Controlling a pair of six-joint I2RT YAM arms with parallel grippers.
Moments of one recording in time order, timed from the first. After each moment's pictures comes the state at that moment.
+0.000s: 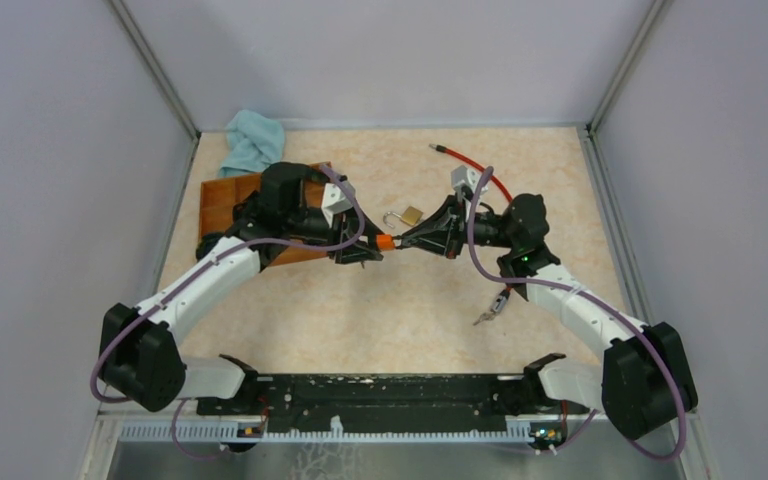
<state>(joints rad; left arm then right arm) -0.50 1.33 0.99 -0.04 1.12 0.26 0.41 1.17 0.68 0.70 -1.07 0.35</state>
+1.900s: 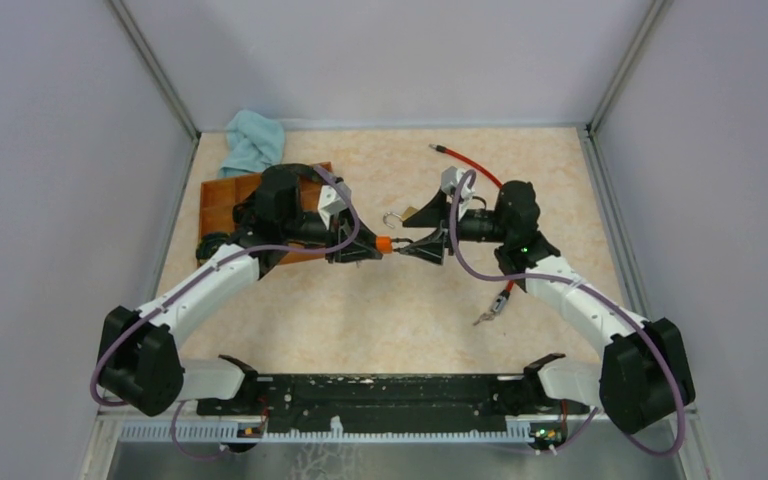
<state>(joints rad) -0.48 1.30 0.90 0.16 1.14 0.08 0.41 1.19 0.71 0.54 -1.06 0.16</state>
